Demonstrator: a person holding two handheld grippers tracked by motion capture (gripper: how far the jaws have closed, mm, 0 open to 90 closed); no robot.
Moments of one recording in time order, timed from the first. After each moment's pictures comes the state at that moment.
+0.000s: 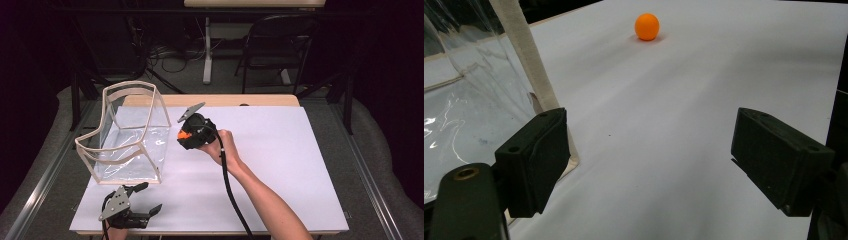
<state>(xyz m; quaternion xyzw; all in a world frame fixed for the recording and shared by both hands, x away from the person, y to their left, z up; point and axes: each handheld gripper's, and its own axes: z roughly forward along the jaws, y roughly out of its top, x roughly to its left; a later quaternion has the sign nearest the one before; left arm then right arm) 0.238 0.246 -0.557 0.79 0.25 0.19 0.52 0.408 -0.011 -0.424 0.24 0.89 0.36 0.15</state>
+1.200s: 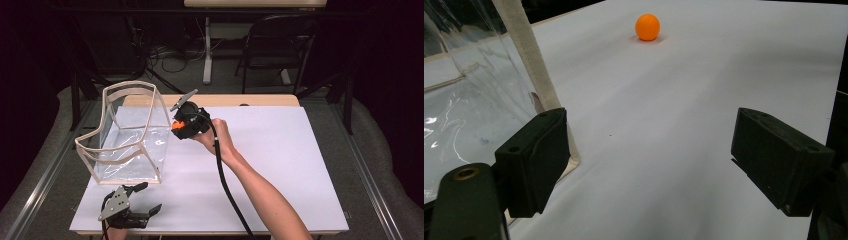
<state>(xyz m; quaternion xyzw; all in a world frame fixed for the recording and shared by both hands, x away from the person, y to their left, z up) 0.238 0.246 -0.557 0.79 0.25 0.19 0.52 0.421 0.005 -0.397 0.24 0.89 0.35 0.15</state>
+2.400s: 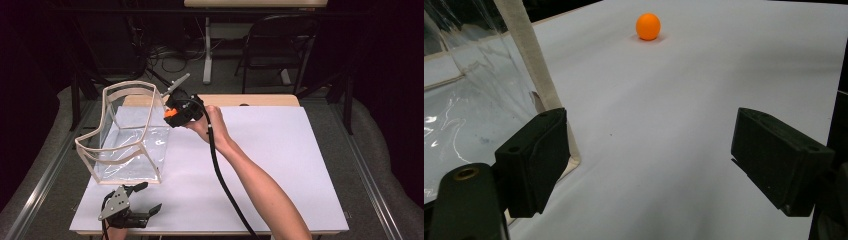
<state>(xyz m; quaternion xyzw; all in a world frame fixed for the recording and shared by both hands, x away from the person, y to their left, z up) 0.239 0.247 -0.557 0.79 0.25 0.19 0.52 0.428 0.020 -0.358 0.23 0.89 0.36 0.16</state>
